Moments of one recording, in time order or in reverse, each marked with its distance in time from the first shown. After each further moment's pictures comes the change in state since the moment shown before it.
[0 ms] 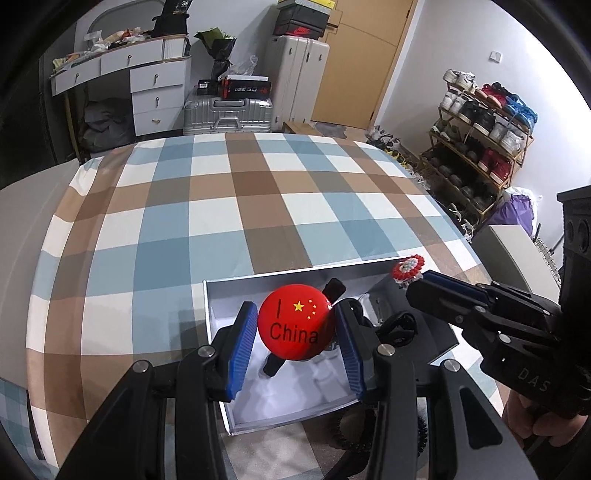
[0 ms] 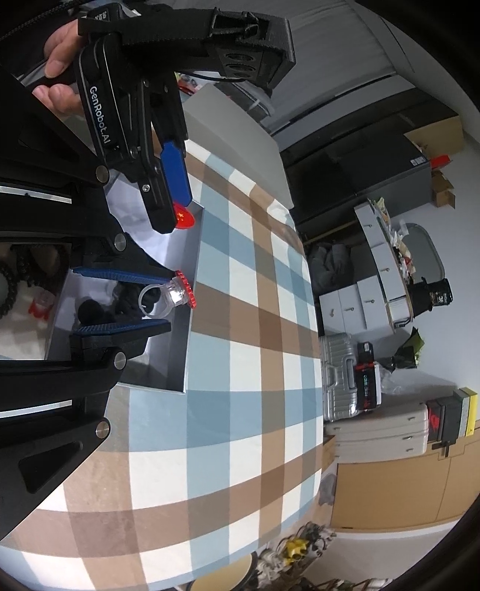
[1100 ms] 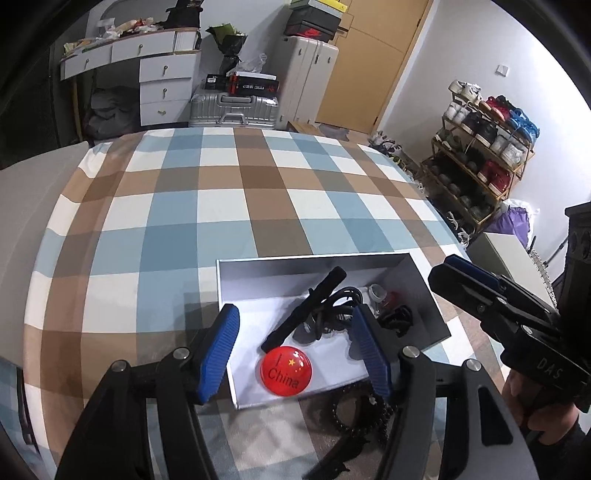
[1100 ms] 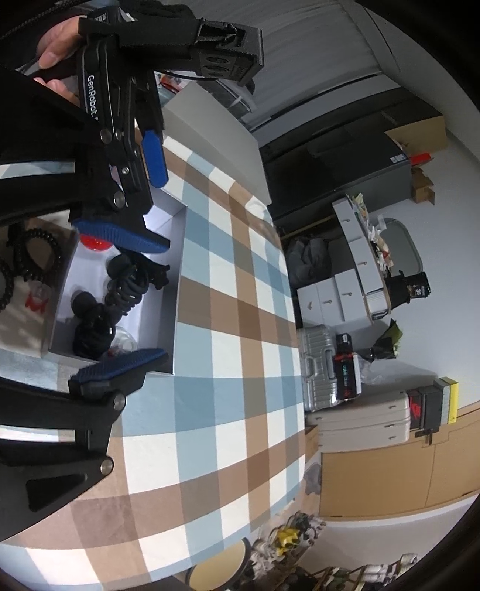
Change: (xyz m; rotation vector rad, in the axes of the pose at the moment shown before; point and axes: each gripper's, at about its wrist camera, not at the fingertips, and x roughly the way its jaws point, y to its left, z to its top) left arm -0.011 0.008 -0.008 -0.046 -0.010 -0.019; right arm -0.020 -0.002 -0.002 0.017 -0.100 -0.022
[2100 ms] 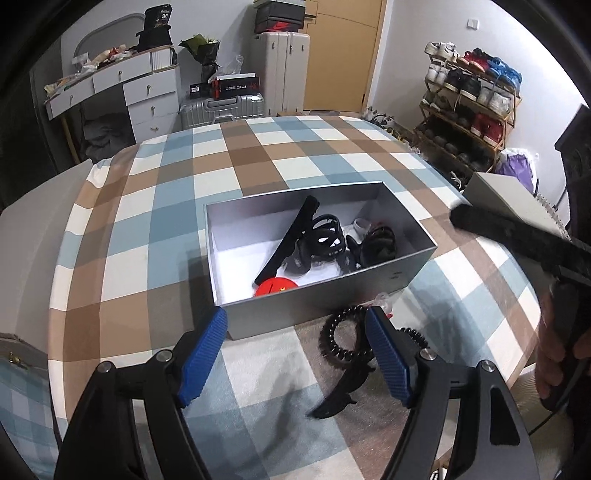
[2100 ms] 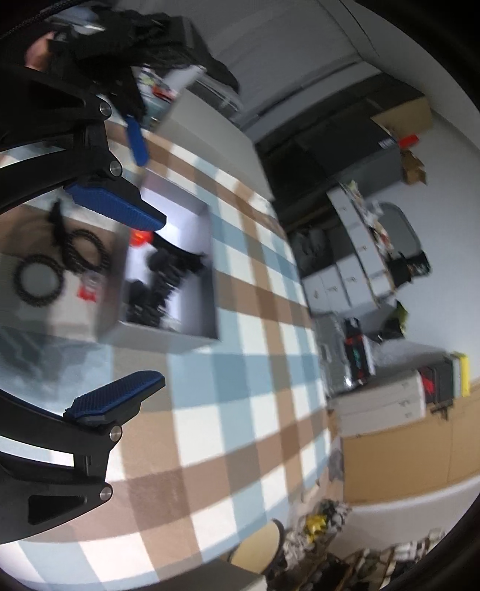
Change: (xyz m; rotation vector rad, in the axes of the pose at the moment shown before) left arm -0.015 -0.026 -0.047 0.169 0.033 0.086; right arm -0.038 -0.020 -0.030 0.085 0.054 0.022
